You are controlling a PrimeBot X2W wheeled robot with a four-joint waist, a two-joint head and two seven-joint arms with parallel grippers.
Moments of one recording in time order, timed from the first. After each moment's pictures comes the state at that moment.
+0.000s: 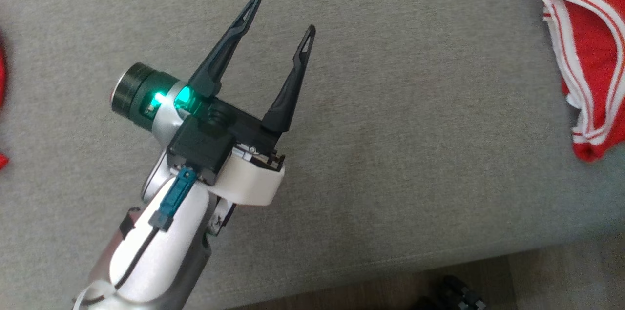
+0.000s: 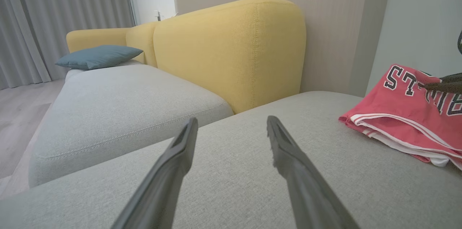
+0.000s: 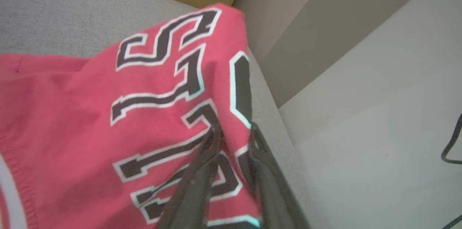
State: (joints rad) left arm -0.46 0.18 -0.54 -0.09 -0.05 0.09 -0.26; right arm -0.49 -0.48 -0.31 0.37 0.02 0.13 0.23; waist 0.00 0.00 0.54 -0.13
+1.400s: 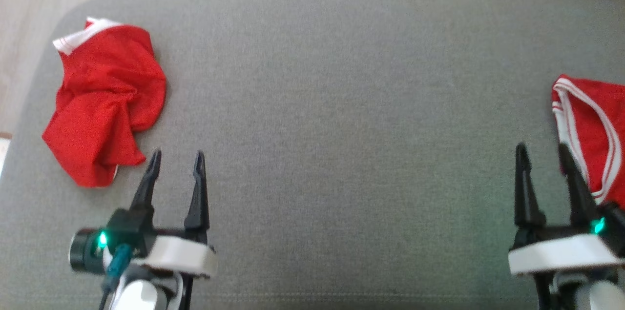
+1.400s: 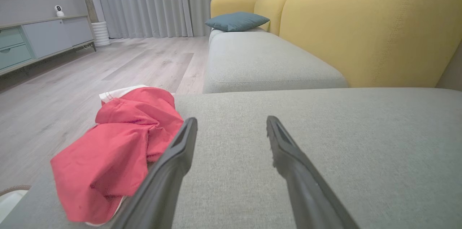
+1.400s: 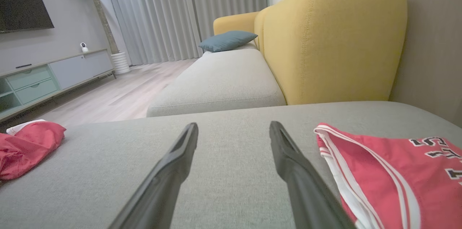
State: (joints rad) left arm -0.01 0.18 -0.31 0.05 -0.20 0.20 -0.26; right arm 0.08 -0.05 -0.07 -0.07 0.18 0.13 -0.10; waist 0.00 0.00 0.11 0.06
